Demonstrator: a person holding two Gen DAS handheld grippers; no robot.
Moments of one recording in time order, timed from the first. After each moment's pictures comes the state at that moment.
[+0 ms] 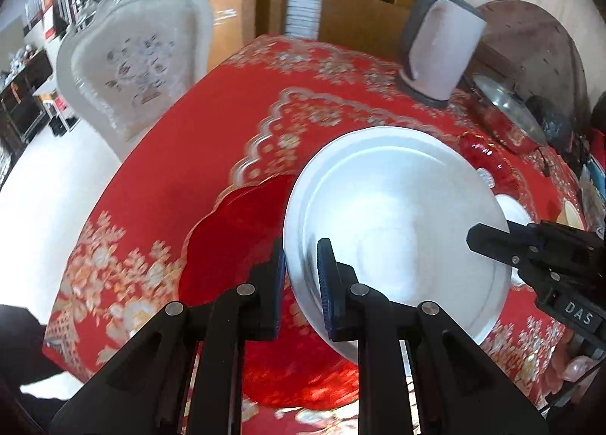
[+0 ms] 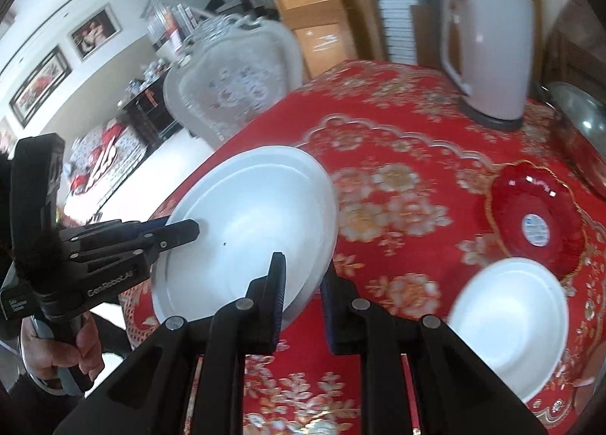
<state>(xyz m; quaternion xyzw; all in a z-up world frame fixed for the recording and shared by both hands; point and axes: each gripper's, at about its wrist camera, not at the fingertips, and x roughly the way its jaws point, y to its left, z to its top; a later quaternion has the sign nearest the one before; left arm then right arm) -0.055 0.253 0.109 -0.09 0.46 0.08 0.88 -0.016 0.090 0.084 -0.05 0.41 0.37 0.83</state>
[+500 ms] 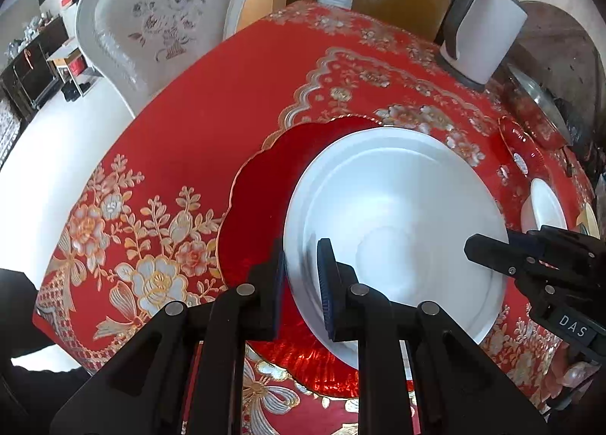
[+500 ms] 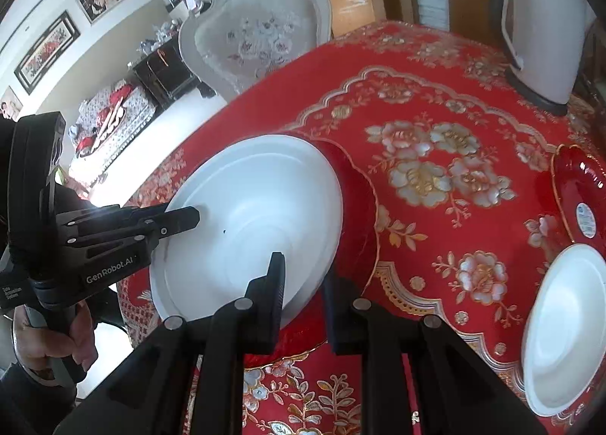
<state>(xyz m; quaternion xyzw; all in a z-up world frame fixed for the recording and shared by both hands) -0.071 0.288 0.064 -0.12 0.49 0.11 0.86 -0.020 0.133 0.038 -0.08 0.46 0.38 0.80</state>
